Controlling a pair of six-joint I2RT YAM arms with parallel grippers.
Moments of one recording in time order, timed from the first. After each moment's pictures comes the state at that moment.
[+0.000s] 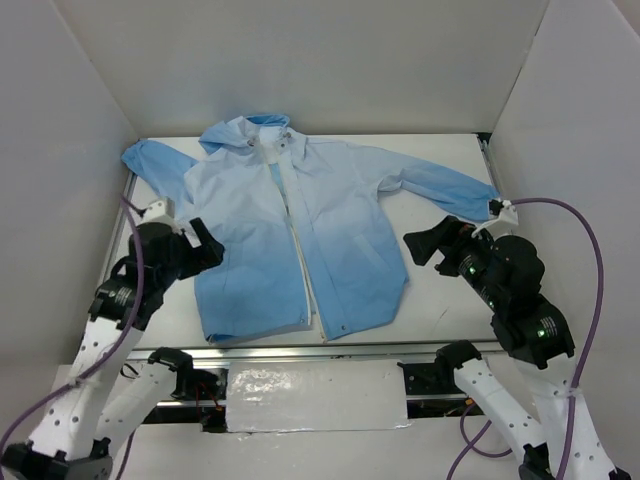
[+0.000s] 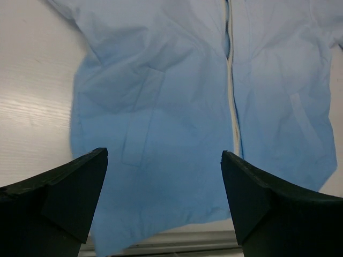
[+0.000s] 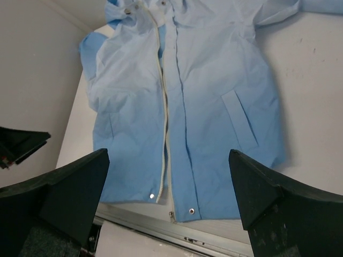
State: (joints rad) left arm -0.21 0.70 0.86 -0.74 -0.11 -0.54; right arm 0.32 0.55 1.01 -0.72 -0.01 0.60
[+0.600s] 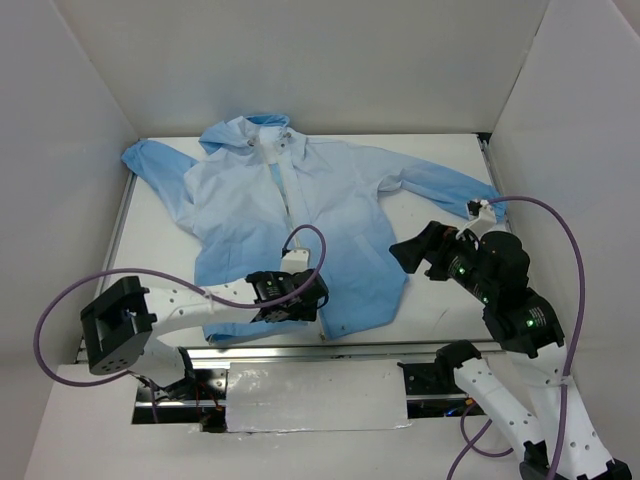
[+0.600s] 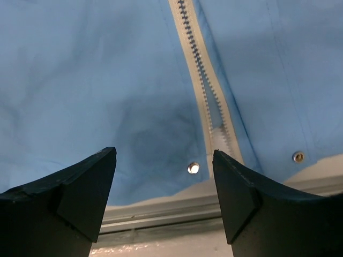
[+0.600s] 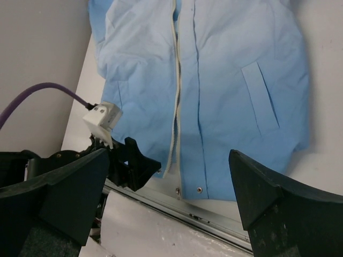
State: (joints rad) left arm -1.10 1.45 0.90 -0.62 -0.44 -0.93; right arm 0.32 0.59 0.96 -0.72 -0.17 0.59
